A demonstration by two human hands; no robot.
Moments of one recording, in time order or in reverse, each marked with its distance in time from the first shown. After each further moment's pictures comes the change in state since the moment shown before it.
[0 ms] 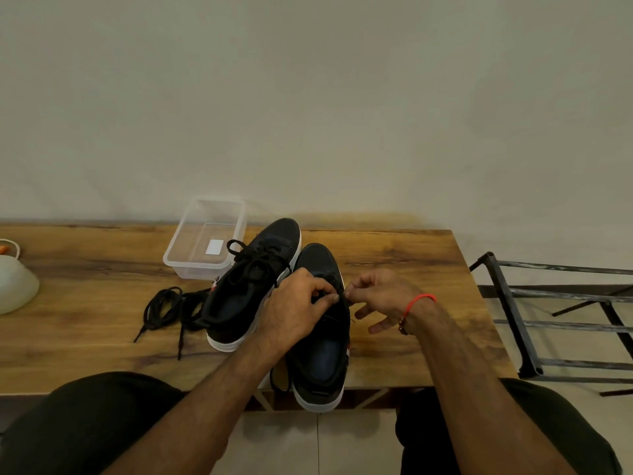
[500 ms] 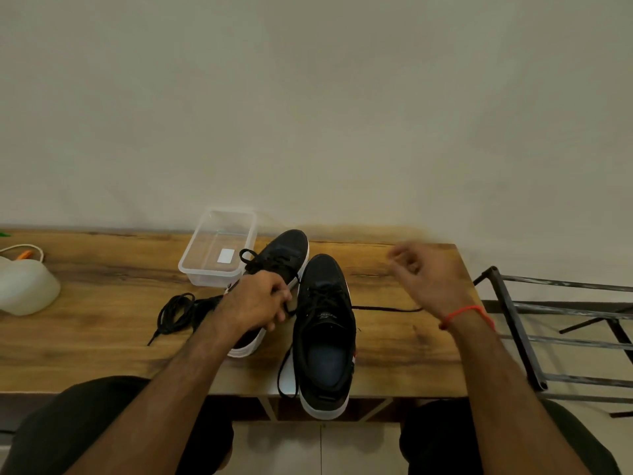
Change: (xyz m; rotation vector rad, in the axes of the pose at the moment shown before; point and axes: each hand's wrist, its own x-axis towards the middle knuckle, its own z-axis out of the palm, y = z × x) left_hand -0.002 -0.027 -0.065 -0.127 -0.172 -0.332; right_hand -0.013 0.004 -0.045 -0.157 0.494 -0.507
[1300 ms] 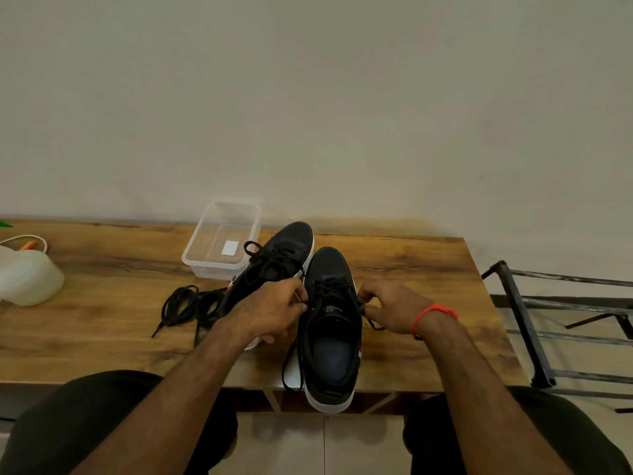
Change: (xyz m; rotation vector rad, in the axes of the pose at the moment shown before) left_hand 0.000 -0.006 0.019 0.088 -0.195 0.025; right_hand -0.002 0.007 0.054 -0.447 -0.550 -0.078
